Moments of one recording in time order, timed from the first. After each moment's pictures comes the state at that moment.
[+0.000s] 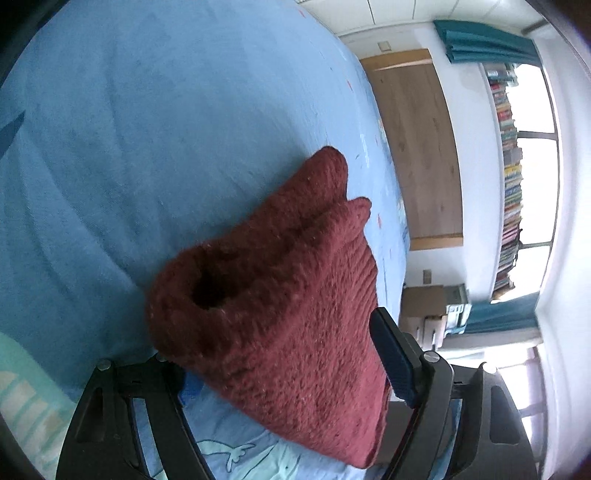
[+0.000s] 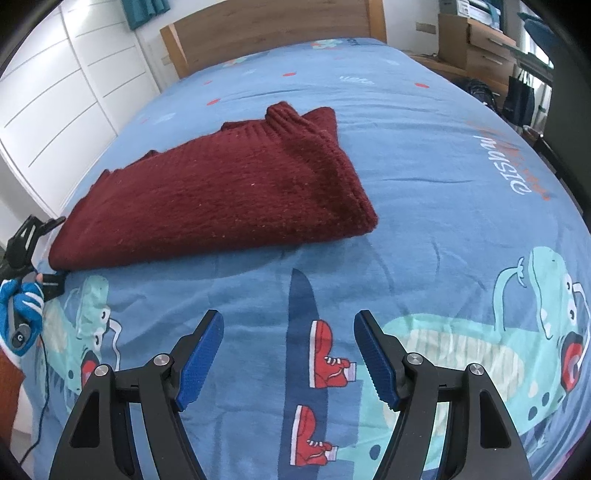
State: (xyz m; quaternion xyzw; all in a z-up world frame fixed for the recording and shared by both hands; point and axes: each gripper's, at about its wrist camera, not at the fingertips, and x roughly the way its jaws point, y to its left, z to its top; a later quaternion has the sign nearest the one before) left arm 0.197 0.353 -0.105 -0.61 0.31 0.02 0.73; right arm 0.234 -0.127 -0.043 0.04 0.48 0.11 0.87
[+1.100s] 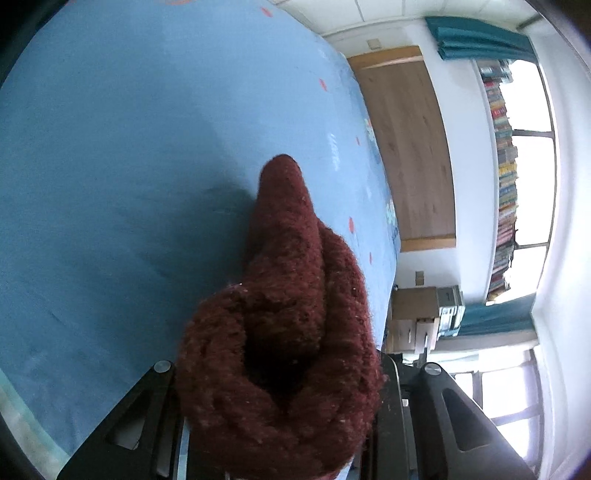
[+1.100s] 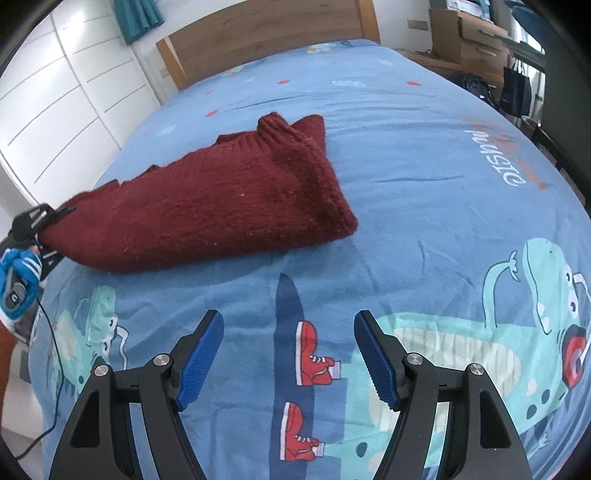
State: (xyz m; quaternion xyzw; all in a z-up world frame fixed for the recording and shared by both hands) left arm 0.238 0.351 -0.051 -0.60 0.31 0.01 0.74; right arm 0.230 -0.152 -0.038 0.08 0.48 0.12 0.87
